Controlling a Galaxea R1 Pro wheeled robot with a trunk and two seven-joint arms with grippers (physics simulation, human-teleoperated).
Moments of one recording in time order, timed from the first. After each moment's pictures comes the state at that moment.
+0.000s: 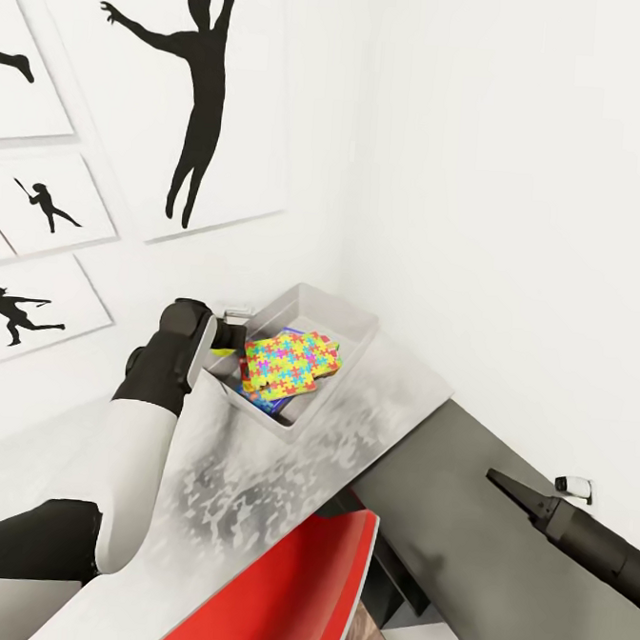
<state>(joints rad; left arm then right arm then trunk) -1.11 -0.12 0.06 -0.98 -0.16 1.03 -0.02 -0.20 -0.20 -0.57 -1.58 -0.47 0.98 1.17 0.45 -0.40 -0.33</state>
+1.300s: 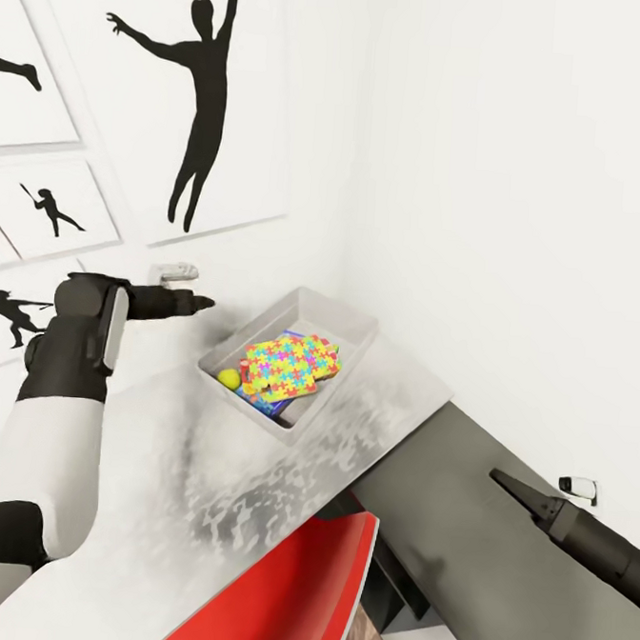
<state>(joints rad) -1.10 0.08 0.18 -1.20 -0.15 1.04 -0.41 -0.19 -0.20 -0.58 -1.58 -0.48 0.94 1.18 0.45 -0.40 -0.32</state>
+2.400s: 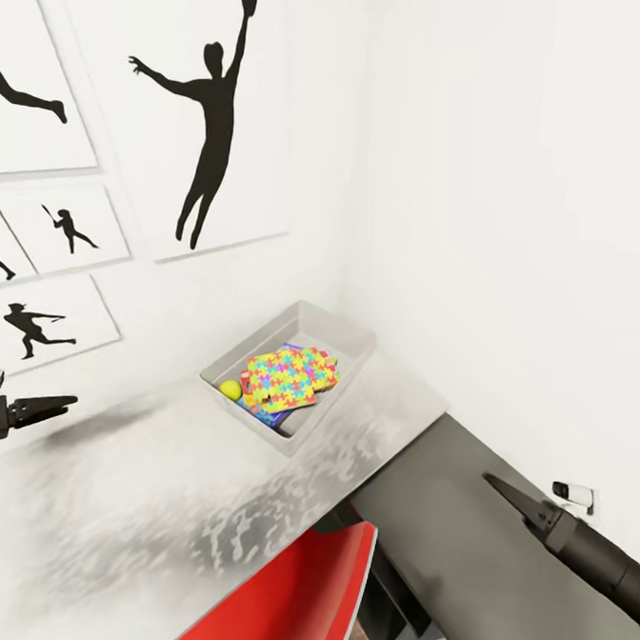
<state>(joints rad) -0.57 0.53 0.61 -1.19 -0.14 1.04 -1.56 -0.17 -0.17 -0.57 -1.58 -0.48 0.88 1.24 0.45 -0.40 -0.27</state>
